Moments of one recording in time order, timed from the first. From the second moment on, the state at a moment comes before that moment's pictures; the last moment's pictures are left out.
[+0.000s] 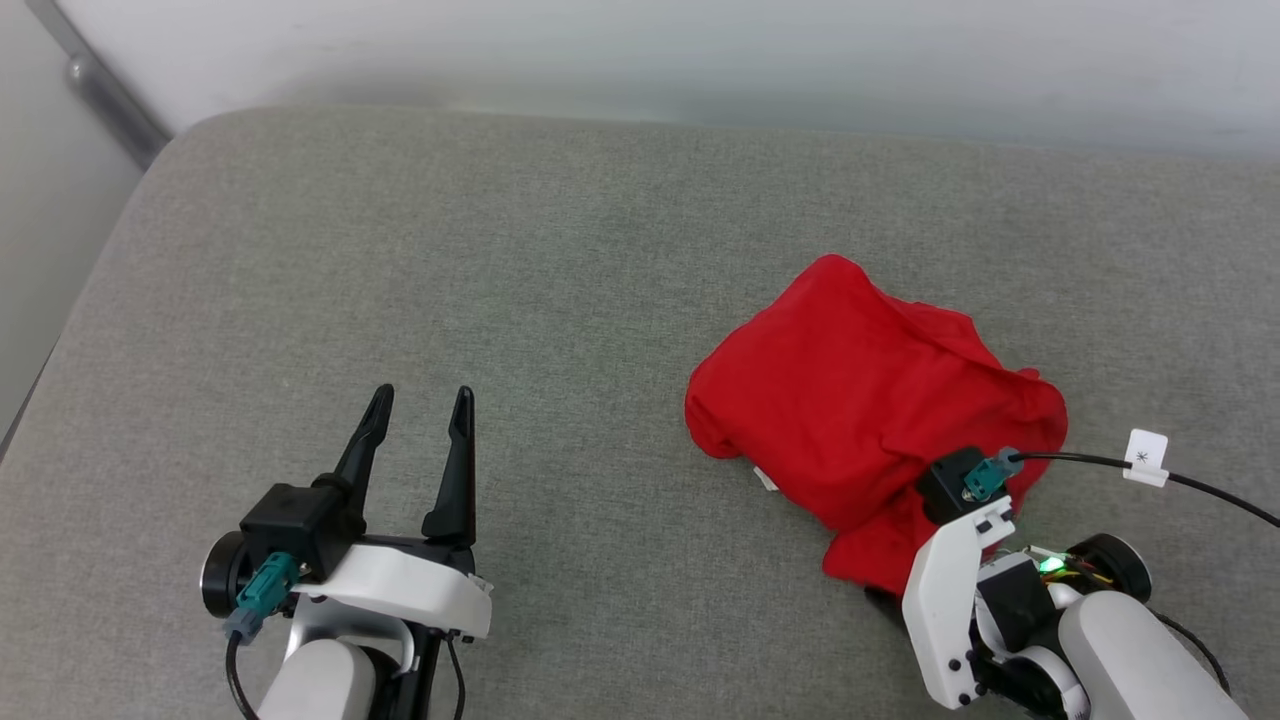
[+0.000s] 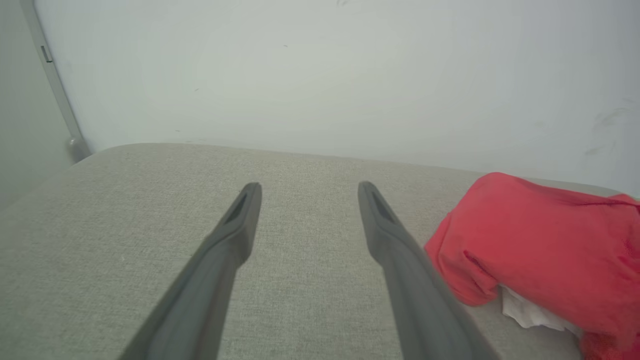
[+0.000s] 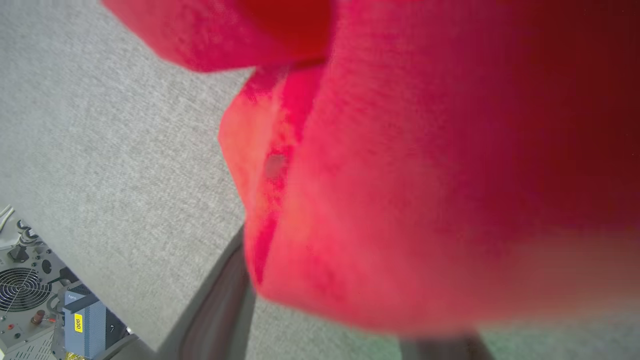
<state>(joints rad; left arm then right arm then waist) -0.17 0.18 -0.22 0.12 -0.35 0.03 -0.26 -0.28 -0.28 0.41 0.27 0.42 0.13 0.75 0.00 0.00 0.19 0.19</state>
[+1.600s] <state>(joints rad) -0.06 0.18 -0.18 0.15 -0.33 0.03 -0.26 0.11 -0.06 -0.24 0.09 0.24 0.13 0.02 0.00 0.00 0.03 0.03</state>
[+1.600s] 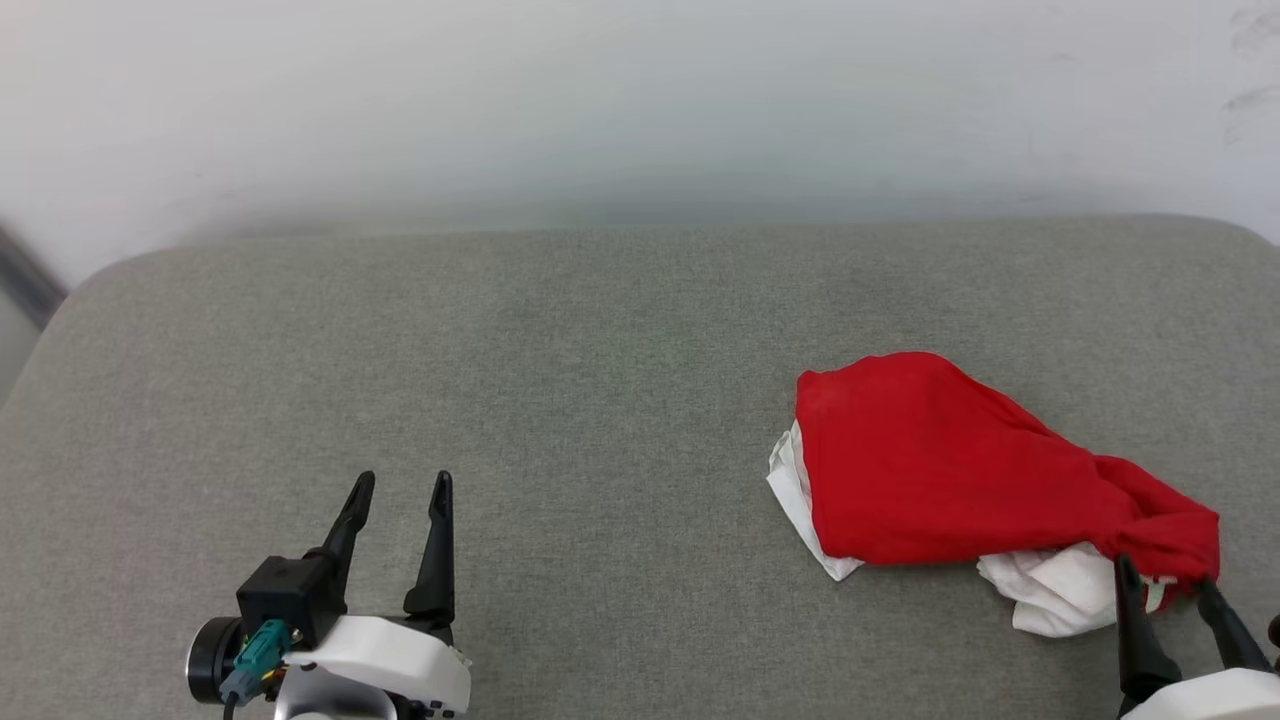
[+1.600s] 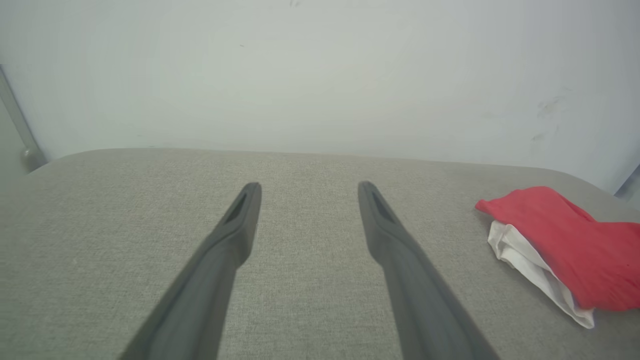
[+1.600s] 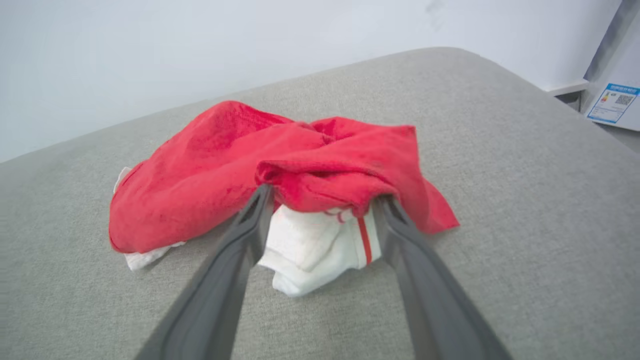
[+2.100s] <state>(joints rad) -0.06 0.18 -0.18 0.10 -0.34 0.04 -0.25 -0.01 -0.15 0.03 -0.02 0.22 0.13 0.33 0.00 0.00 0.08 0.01</state>
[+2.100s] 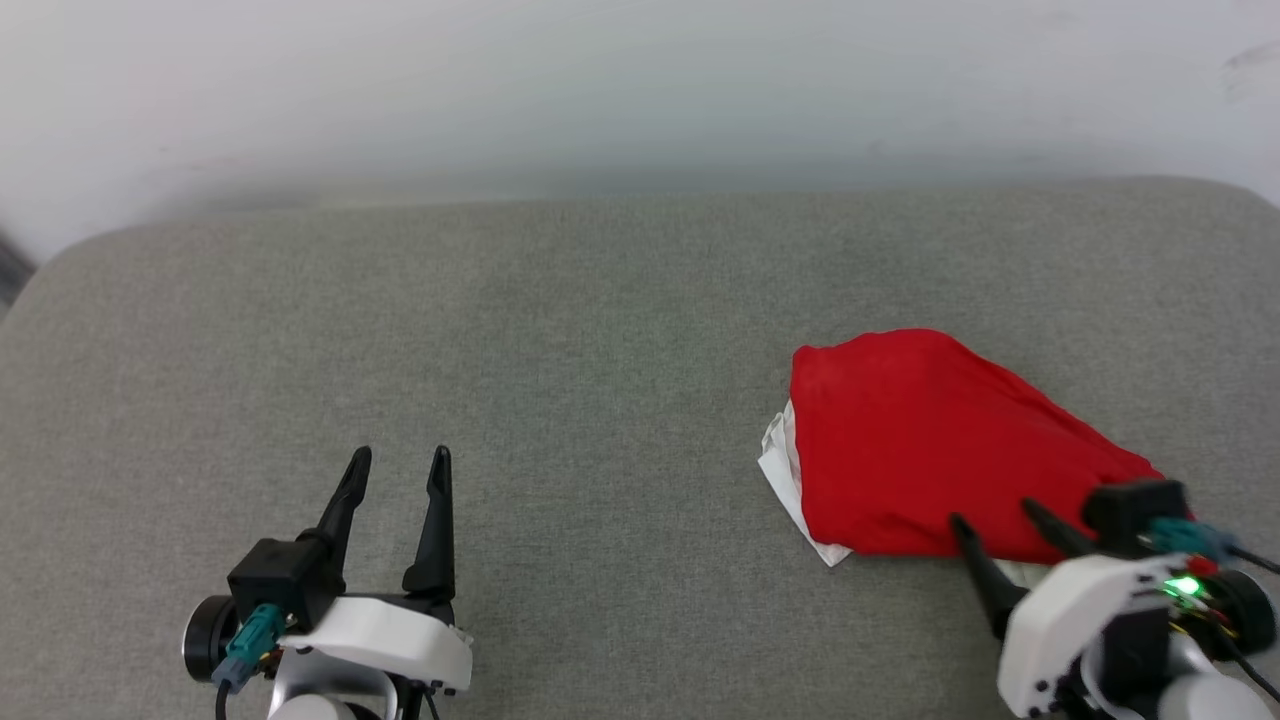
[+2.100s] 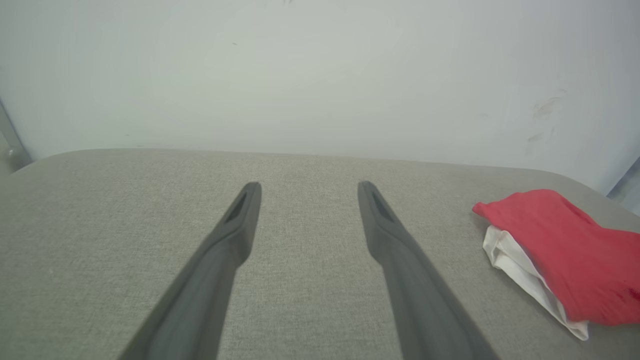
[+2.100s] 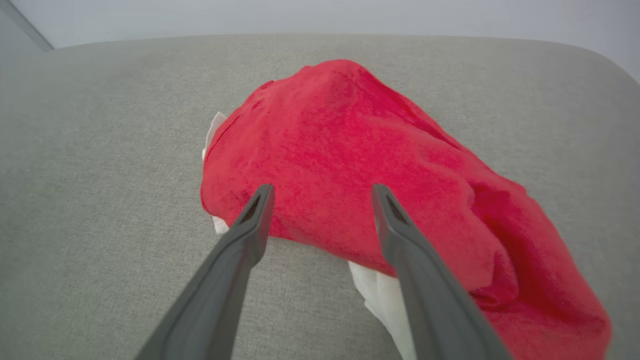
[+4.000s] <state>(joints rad) -0.10 0.15 -0.16 0.18 -0.31 0.00 -0.26 -0.24 -0.17 0.54 0.16 0.43 0.13 -0.04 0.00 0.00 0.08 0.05</state>
